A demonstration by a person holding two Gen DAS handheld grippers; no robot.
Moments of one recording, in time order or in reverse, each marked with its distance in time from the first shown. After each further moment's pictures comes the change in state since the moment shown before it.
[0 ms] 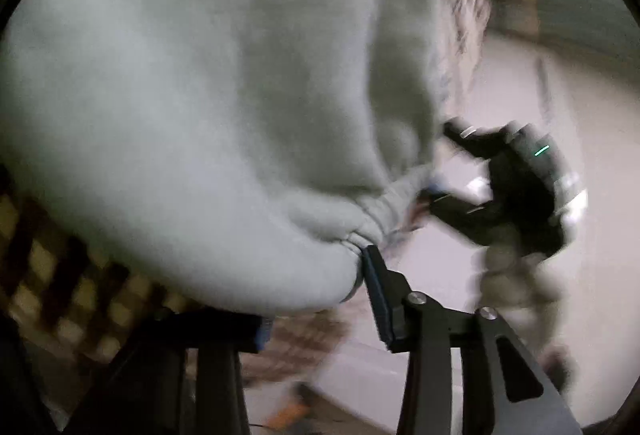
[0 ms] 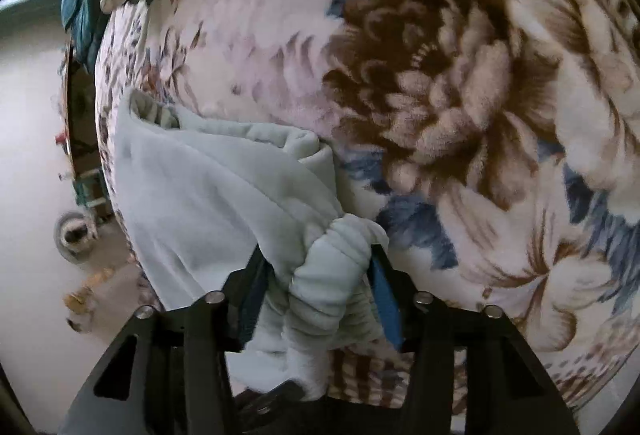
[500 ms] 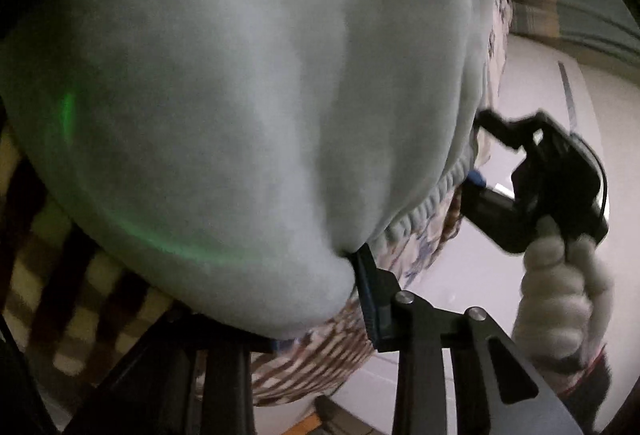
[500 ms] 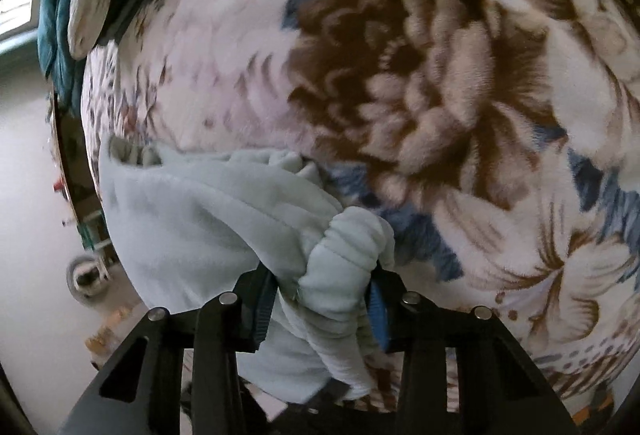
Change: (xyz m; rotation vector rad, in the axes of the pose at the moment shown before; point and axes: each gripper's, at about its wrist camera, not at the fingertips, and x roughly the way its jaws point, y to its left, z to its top) left arm 0.044 0.015 0.008 0.054 0.016 0.148; right arm 0.015 -0.020 0.012 0.200 -0.039 0.037
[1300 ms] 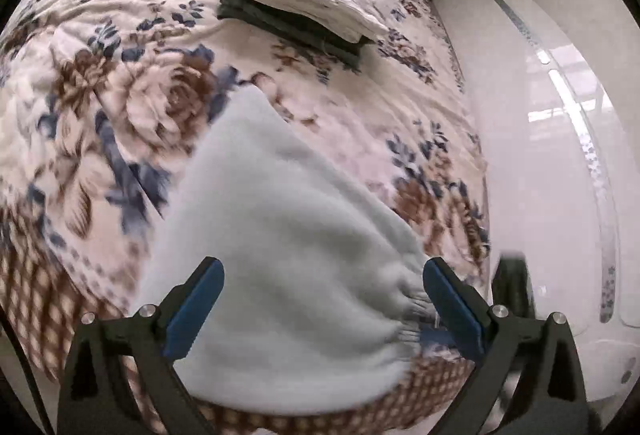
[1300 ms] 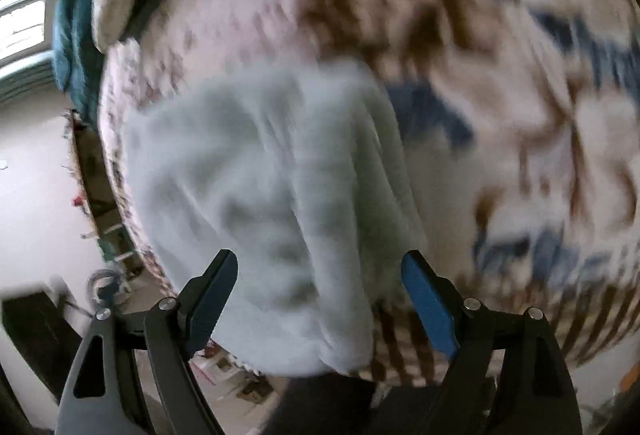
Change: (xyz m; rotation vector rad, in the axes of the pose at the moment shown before) left arm -0.157 -0.122 0.116 0.637 -0.205 0.311; right arm 0.000 -0.006 -0.104 0.046 -0.059 0.034
